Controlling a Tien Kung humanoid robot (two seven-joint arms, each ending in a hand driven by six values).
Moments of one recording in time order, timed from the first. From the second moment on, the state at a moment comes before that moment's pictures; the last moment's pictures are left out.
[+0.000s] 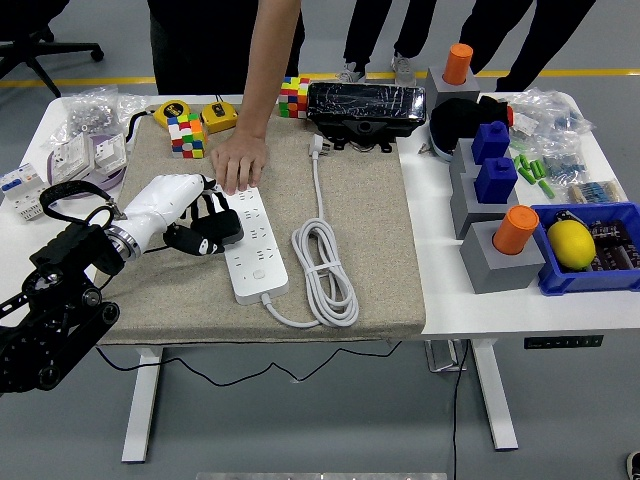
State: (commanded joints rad) left arm -0.47 0.33 -0.93 -1.09 2.02 0.13 -0.07; right arm 0.12 -0.05 1.99 0.18 -1.22 -0.14 -0.16
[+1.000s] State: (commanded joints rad) left arm -0.47 0.33 -0.91 -1.08 2.01 0.13 -0.07; right arm 0.12 -0.05 1.99 0.18 -1.22 -0.14 -0.17
